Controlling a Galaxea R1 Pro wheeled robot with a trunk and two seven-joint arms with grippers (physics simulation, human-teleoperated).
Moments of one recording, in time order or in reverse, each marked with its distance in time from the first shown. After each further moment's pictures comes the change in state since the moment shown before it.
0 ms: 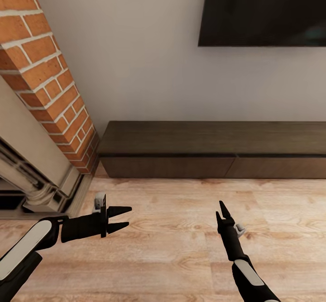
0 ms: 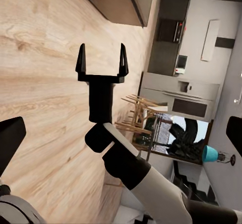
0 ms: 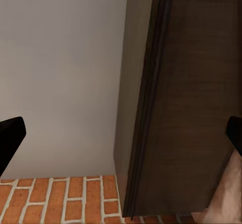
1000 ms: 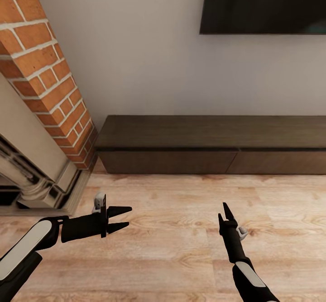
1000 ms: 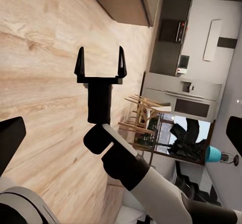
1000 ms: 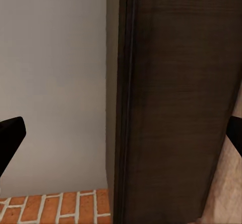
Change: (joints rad) left arm 0.000 -0.001 0.000 0.000 0.000 0.000 0.000; right arm 0.000 -0.001 -0.002 0.024 -0.075 0.001 0.005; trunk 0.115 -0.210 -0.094
